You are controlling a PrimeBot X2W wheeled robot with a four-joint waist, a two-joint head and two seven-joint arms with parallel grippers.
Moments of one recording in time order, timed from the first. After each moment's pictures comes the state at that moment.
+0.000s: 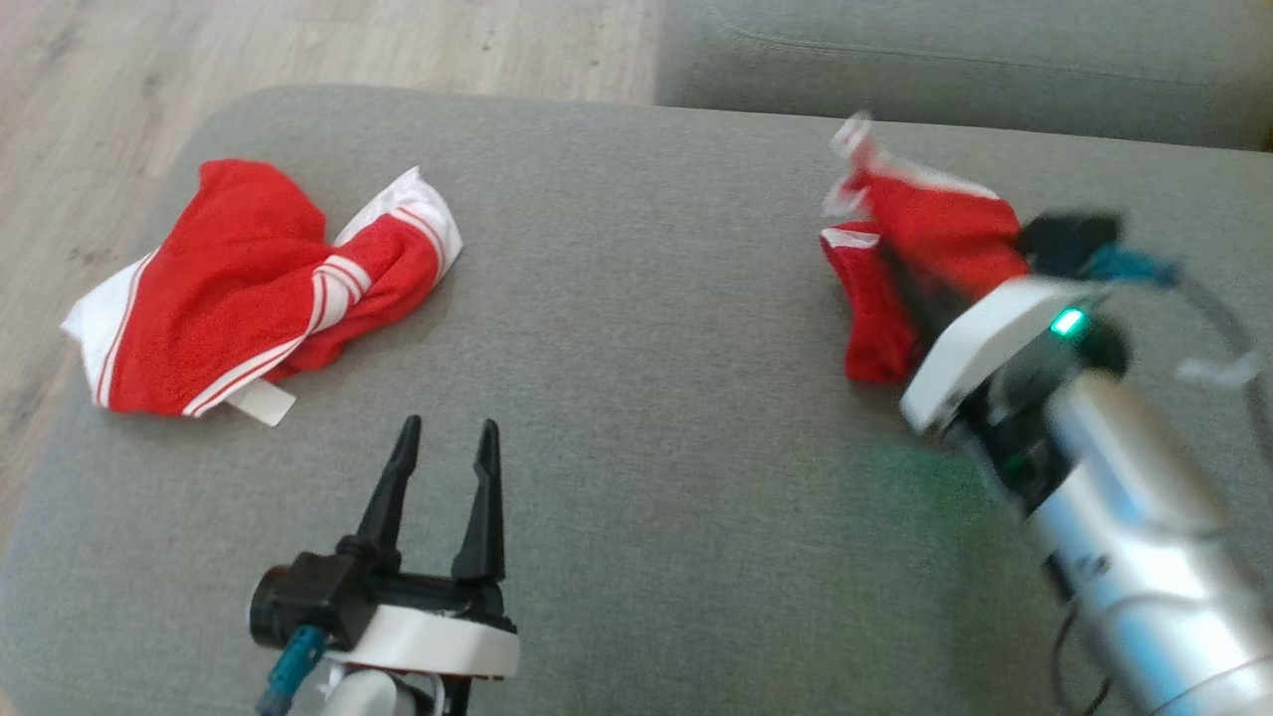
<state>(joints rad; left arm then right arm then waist) -0.05 0.05 -0.28 0.19 -0.29 -0.05 -0.25 -0.59 -0.24 0.47 0.62 0.72 0.13 0.12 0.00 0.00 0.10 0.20</state>
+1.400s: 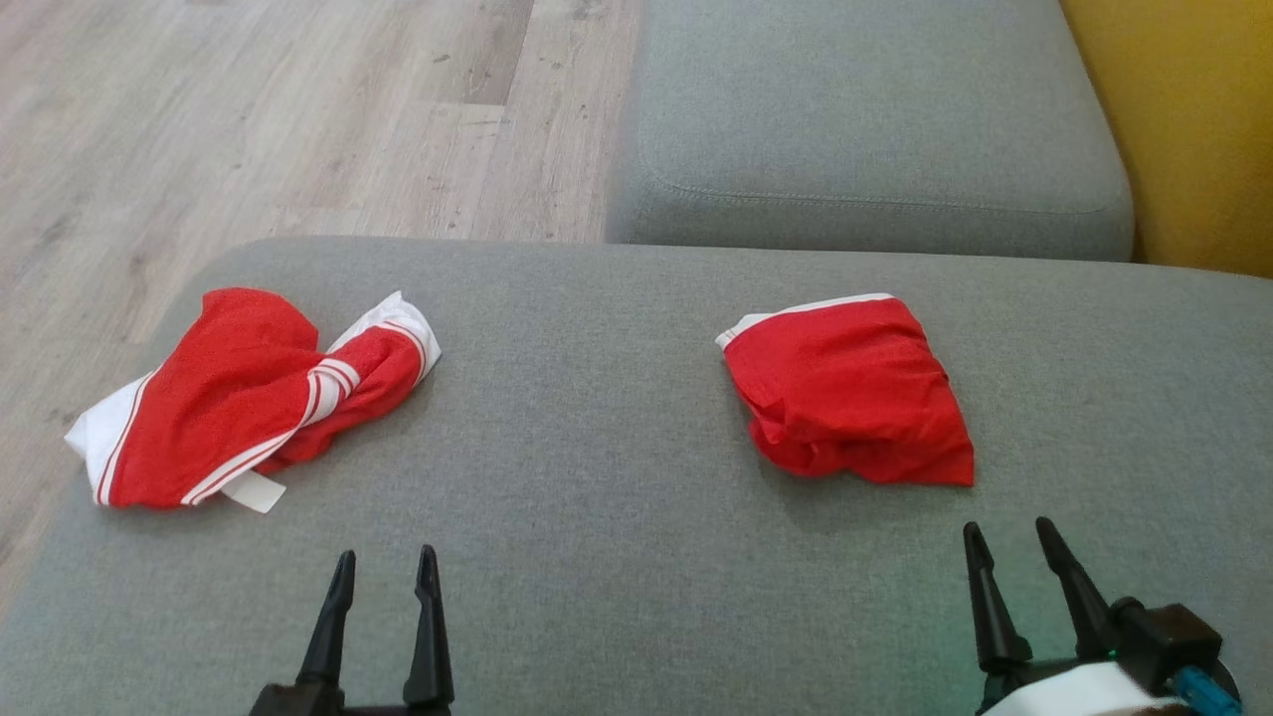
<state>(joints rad) 0.18 0.05 -0.19 0.13 -0.21 0.04 -0.25 0.14 -0.10 0.08 0.26 0.22 0.13 -0.25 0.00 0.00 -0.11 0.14</state>
